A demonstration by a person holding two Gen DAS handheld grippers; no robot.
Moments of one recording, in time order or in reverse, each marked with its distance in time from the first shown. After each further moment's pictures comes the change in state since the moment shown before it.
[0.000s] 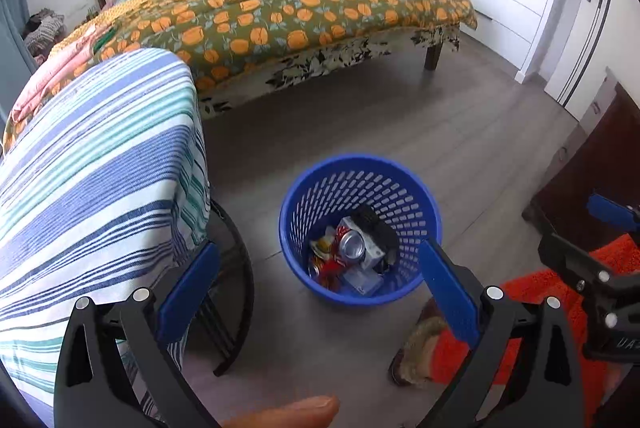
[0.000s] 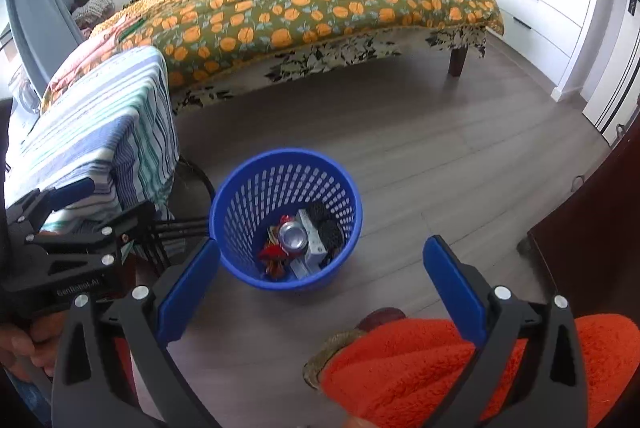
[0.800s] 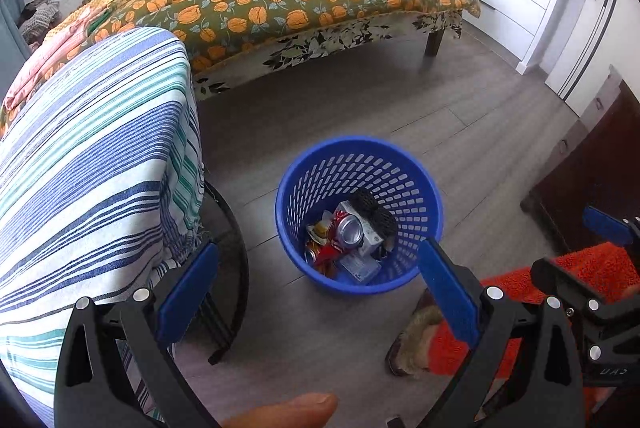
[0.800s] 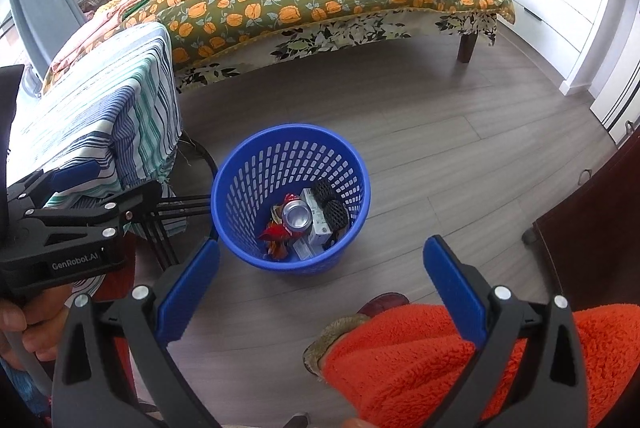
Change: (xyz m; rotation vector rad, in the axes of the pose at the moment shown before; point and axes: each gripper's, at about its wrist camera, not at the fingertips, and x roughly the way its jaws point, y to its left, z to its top) left arm 0.012 0.000 -0.002 -0.016 0.058 -0.014; right arm 0.011 0.005 -0.010 -0.022 0.056 0.014
